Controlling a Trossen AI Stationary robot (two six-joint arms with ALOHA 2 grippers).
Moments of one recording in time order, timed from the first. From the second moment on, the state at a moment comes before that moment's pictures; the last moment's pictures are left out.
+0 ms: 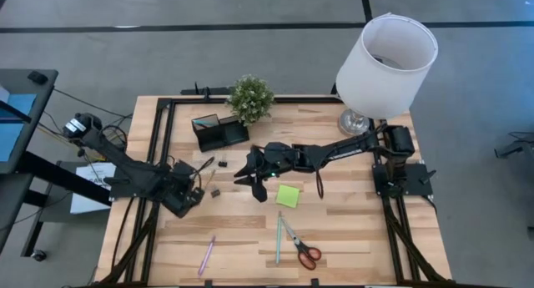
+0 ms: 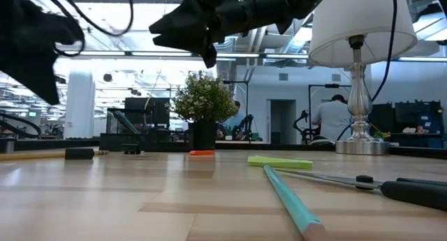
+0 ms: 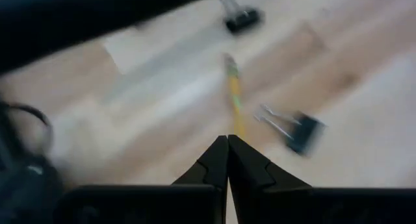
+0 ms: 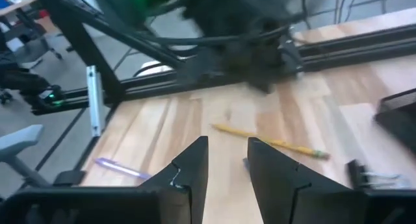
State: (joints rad) left arm -0.62 1.11 0.67 -1.05 -0.52 -1.60; right arm 0.05 1.92 1.29 0.29 -0.18 0.18
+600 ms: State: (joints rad) left arm -1.06 1.45 0.67 -0.90 -0.61 -2.02; right arm -0.03 1.92 1.29 0.35 -0.19 0.13
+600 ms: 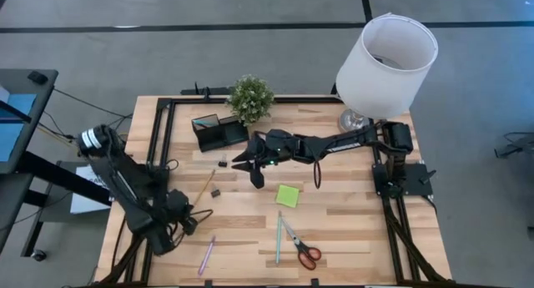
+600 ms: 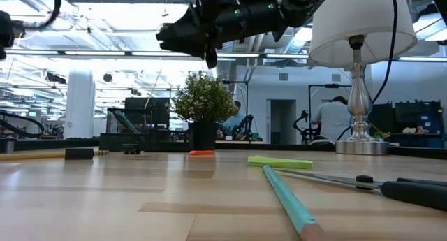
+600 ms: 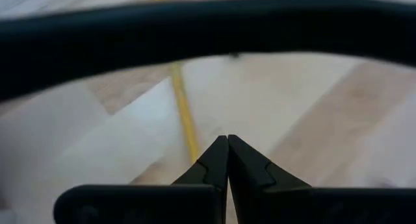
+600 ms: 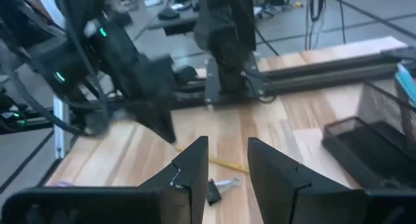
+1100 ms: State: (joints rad) left arm -1.06 1.58 0.67 -0.91 -0.61 -2.06; right arm -0.02 1.92 1.29 0.46 -0.19 0.12
